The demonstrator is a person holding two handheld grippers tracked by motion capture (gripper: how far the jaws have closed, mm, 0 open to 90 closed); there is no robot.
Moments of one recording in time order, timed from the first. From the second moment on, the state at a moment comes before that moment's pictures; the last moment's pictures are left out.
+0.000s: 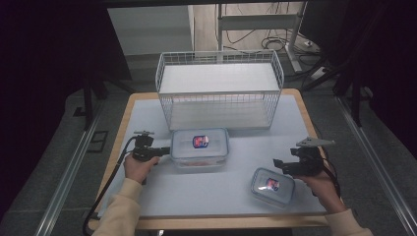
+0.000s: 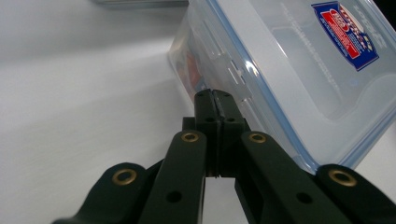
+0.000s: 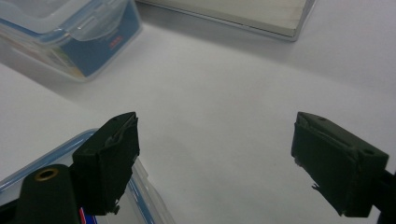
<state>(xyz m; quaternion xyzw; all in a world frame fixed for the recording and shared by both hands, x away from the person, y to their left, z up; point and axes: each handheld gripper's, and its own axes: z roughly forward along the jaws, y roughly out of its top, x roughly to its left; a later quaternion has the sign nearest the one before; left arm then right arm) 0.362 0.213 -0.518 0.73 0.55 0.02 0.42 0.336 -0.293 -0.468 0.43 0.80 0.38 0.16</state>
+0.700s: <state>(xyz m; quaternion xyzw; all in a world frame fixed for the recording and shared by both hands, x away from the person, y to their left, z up) 0.378 0.151 -0.520 0.73 0.52 -0.01 0.43 0.335 -0.292 -0.468 0.43 0.80 0.38 0.15</state>
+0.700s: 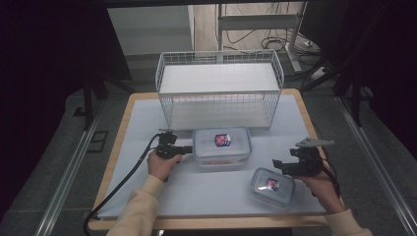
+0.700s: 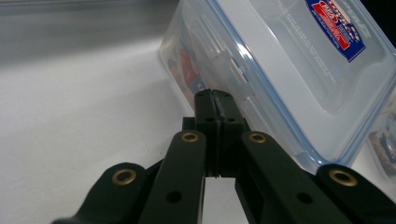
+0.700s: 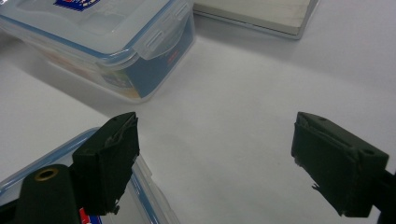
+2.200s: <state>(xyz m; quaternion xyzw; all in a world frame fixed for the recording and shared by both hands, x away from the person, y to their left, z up) 0.315 0.185 -0.470 0.72 0.53 0.04 0.45 0.335 -0.294 -0.461 0.42 0.78 0.45 0.10</state>
